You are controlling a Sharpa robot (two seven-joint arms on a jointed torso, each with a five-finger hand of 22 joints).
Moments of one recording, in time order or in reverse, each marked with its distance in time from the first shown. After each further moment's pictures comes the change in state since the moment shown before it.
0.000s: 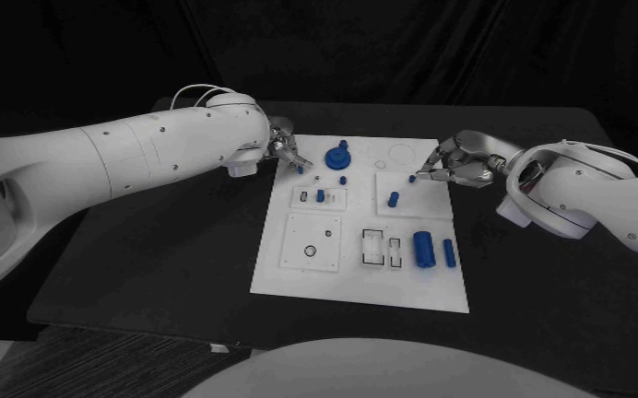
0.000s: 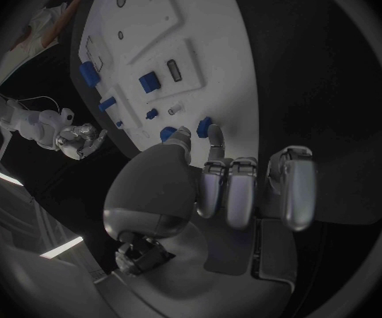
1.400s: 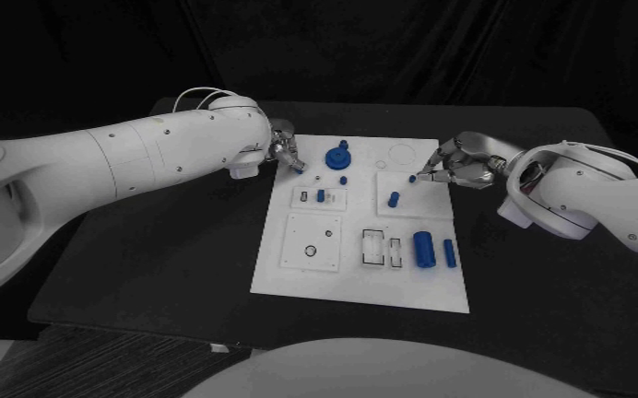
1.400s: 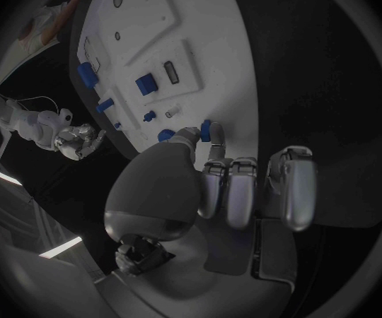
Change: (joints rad) left arm -0.012 0.011 0.000 -0.018 0.000 0.000 0.006; left_hand 0.125 -0.039 0.078 0.005 0.343 0.039 -0.014 -0.070 -0.044 -0.011 -0.011 0.011 0.003 0.000 -0.001 0.000 0.000 0.000 0.000 -0.001 0.000 0.000; right arm -0.002 0.000 0.000 -0.003 0.000 0.009 -0.004; right_hand 0.000 0.000 0.000 0.000 0.000 0.000 0.000 0.000 0.000 0.000 0.000 0.000 0.000 0.004 0.004 0.000 0.000 0.000 0.000 0.000 -0.005 0.000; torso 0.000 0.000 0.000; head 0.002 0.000
